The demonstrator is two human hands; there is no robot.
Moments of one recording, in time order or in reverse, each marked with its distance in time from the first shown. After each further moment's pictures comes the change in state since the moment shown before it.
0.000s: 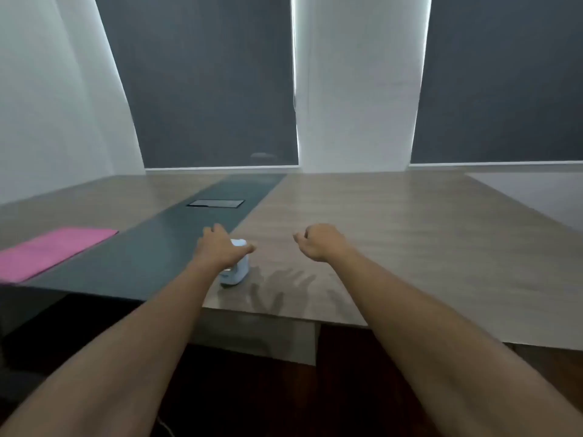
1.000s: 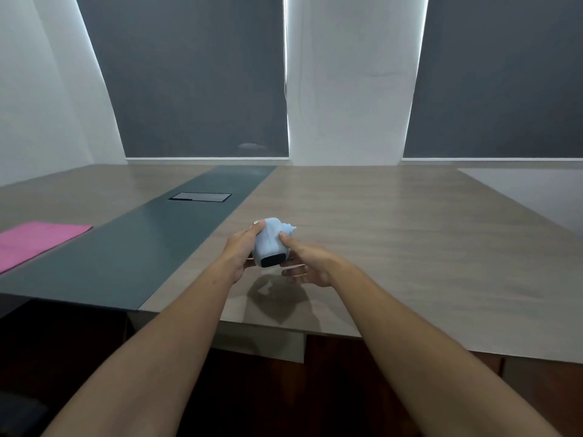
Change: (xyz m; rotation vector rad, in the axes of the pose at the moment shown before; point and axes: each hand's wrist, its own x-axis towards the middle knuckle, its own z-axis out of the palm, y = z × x) left_hand 0.018 0.051 0.060 -1.129 -0.274 -0.179; right_hand 0.000 0.016 0.029 1.213 -0.459 0.309
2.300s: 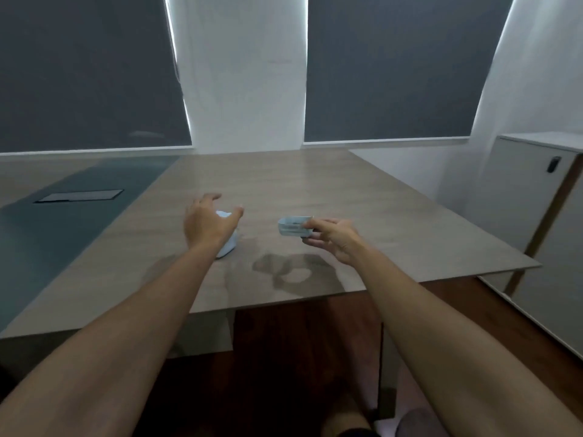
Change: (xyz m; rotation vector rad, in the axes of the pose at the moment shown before) left_hand -0.034 -0.005 0.117 0.686 0.168 0.563; right_hand -0.125 0.050 -0.163 0.413 0.481 -0.305
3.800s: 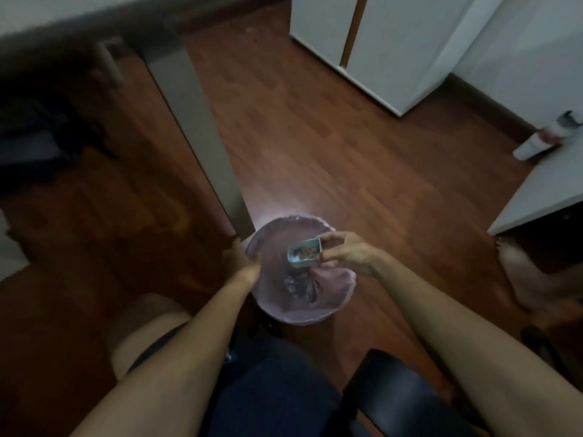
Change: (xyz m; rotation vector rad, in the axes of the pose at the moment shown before) left_hand -0.441 -0.026 0.385 0.132 -1.192 -0.395; right_hand -0.214 0.314 -0.433 -0.026 0.492 0.622
